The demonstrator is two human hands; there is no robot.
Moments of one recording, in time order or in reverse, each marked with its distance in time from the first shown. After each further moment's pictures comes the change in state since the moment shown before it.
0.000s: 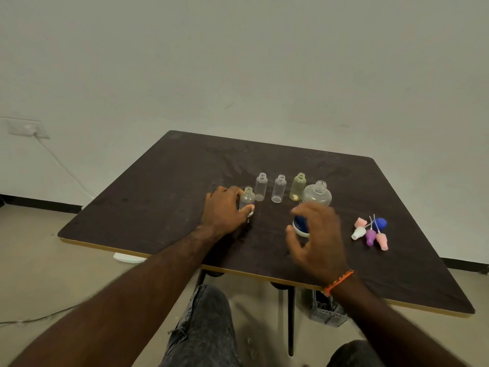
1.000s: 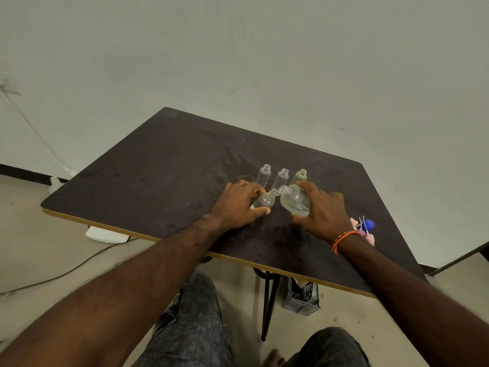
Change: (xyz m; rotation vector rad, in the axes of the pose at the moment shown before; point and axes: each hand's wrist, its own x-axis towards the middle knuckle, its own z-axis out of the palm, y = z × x) left_hand -0.008 0.008 0.004 -0.203 -0.132 0.227; right_hand 0.062 0.030 0.001 -0.313 -0.606 0.171
